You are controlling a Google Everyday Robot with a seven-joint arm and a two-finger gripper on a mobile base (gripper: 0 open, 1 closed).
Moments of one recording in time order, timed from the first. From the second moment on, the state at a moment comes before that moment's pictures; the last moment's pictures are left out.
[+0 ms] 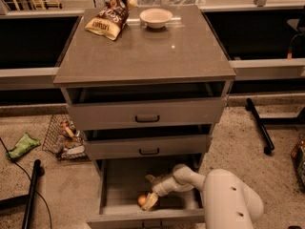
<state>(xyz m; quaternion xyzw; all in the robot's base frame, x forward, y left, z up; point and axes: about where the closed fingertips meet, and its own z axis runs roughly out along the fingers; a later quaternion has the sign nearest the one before) 0.564 0.043 0.141 -0.56 0.69 0.36 0.27</state>
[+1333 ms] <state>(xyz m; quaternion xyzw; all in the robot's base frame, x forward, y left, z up) 0.558 0.049 0.113 -0.56 0.70 0.36 0.25</state>
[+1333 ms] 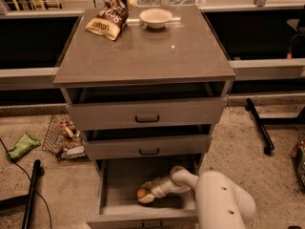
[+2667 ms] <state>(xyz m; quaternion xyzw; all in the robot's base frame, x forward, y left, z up) 0.517 0.021 0.254 -0.60 0.59 0.39 0.37</state>
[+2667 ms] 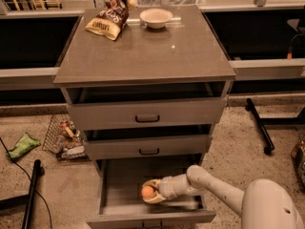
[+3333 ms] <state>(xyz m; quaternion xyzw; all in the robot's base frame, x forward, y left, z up) 0.505 0.008 0.338 -0.65 0.55 0.30 0.42</state>
